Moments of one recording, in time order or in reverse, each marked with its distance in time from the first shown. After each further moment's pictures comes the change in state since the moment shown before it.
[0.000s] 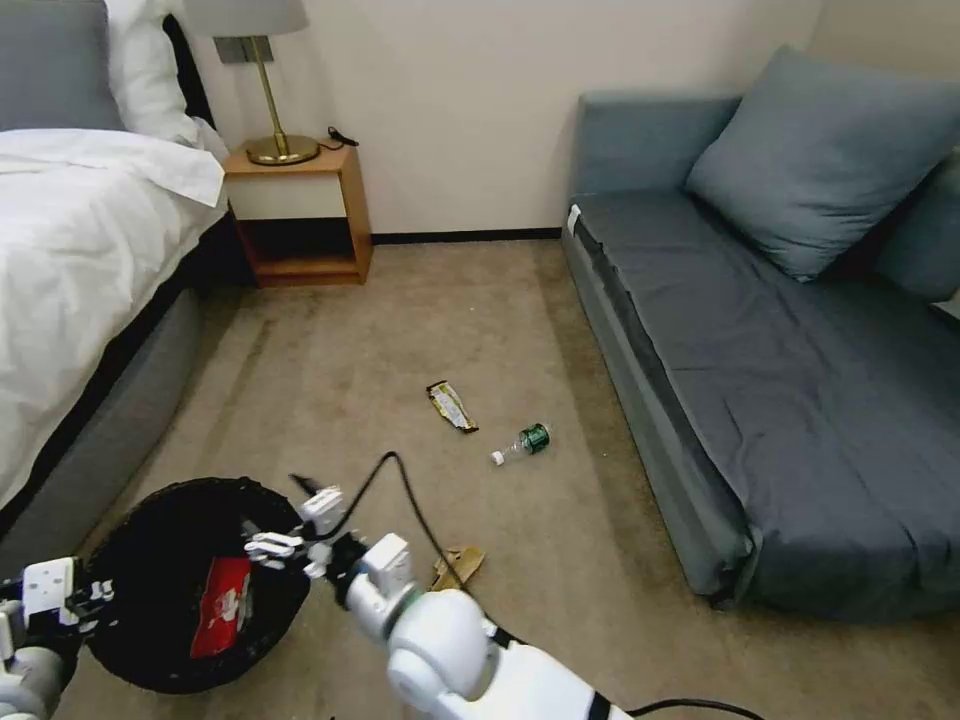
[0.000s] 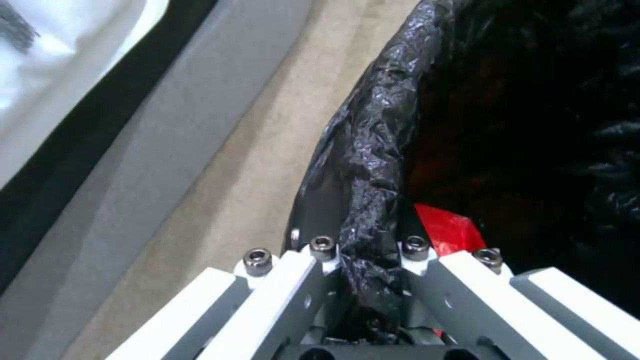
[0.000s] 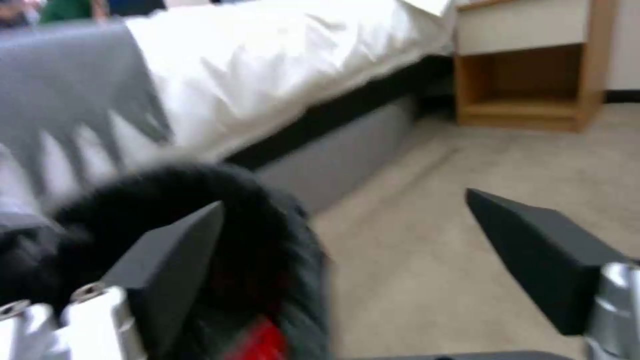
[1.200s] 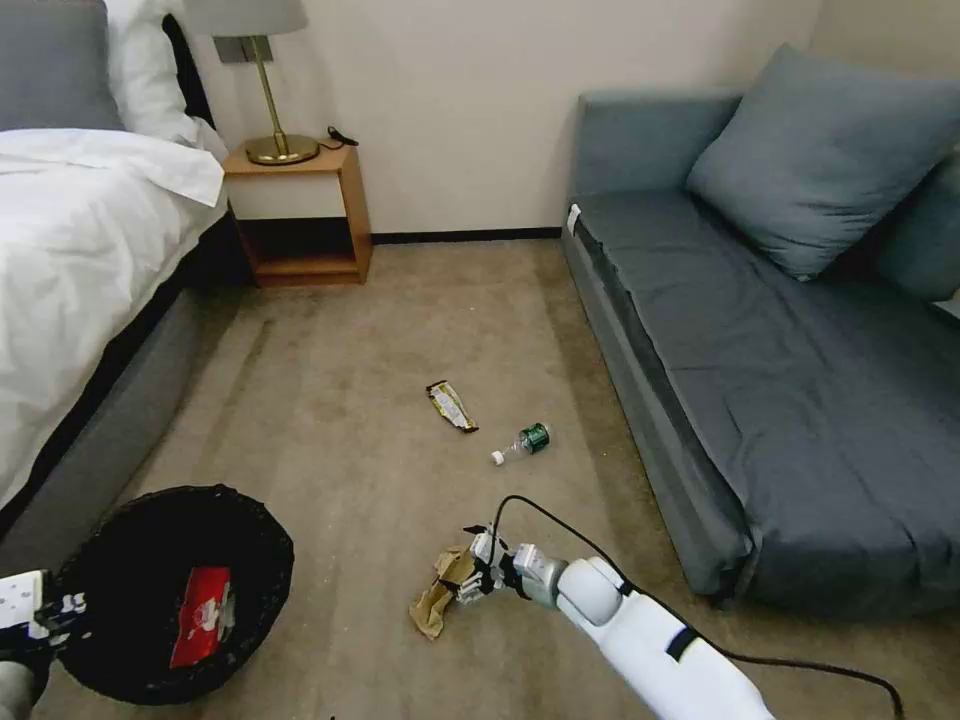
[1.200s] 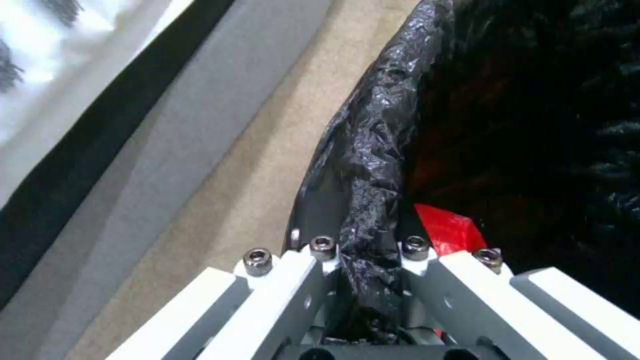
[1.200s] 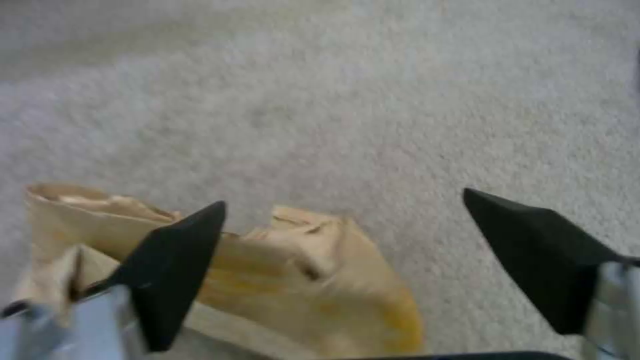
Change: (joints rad) left arm 0.009 -0.008 -0.046 0.020 -0.021 -0.002 0.006; right arm 0.217 -0.067 0.141 -0.768 -0.326 0.245 -0.486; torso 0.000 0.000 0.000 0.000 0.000
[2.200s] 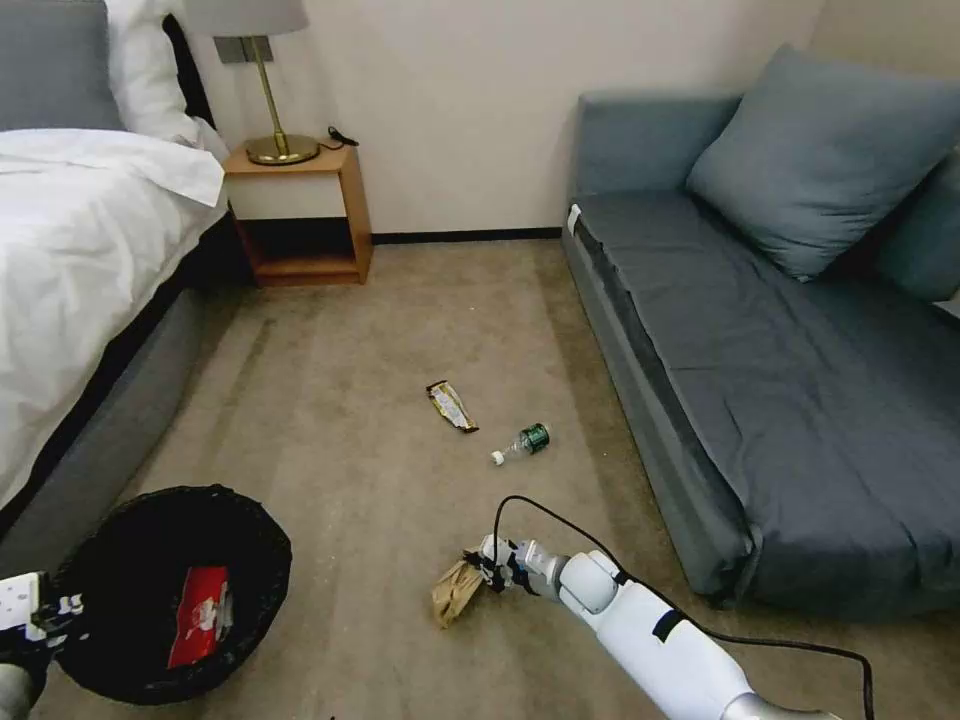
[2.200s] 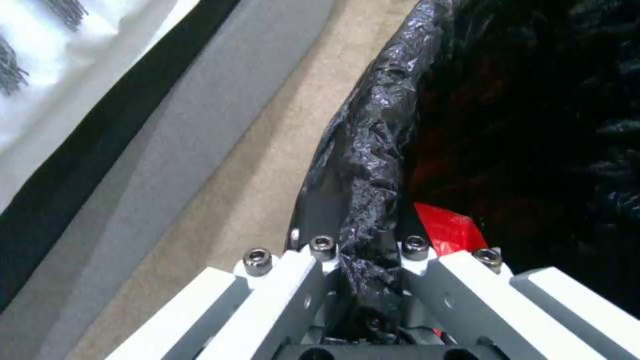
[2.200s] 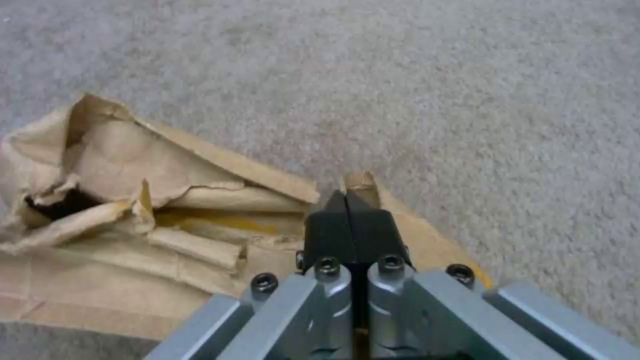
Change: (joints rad) left arm -0.001 -0.006 0.000 -0.001 0.001 -0.009 -0.001; right arm 0.009 0.000 0.008 -0.063 -0.003 -0.049 -0.013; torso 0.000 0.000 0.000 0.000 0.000
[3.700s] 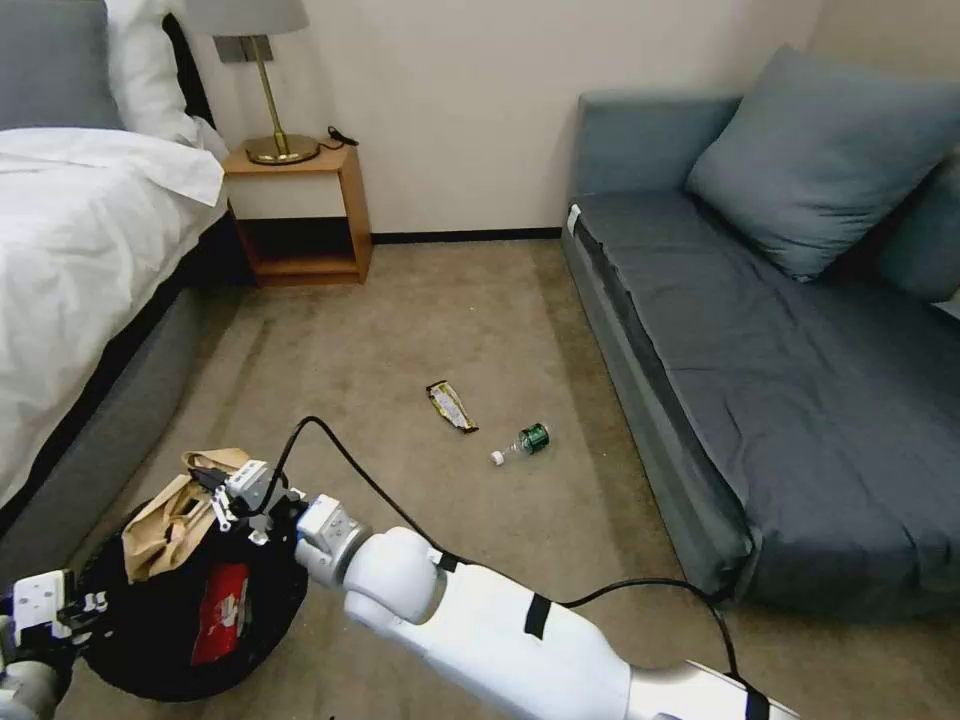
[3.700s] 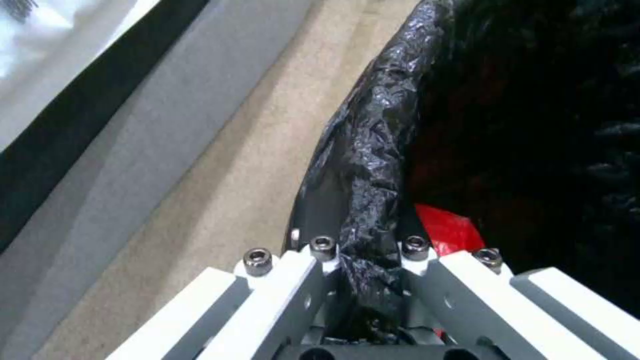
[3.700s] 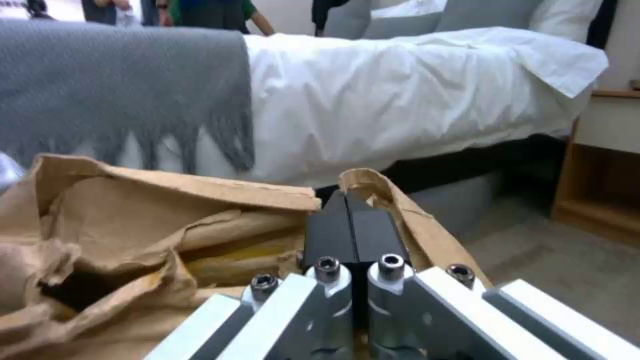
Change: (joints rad) left arm 0.004 -0.030 0.038 -0.033 0.006 0.001 -0.003; right arm 0.123 0.260 -0.395 0.549 0.332 -0.091 0.489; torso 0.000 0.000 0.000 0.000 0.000
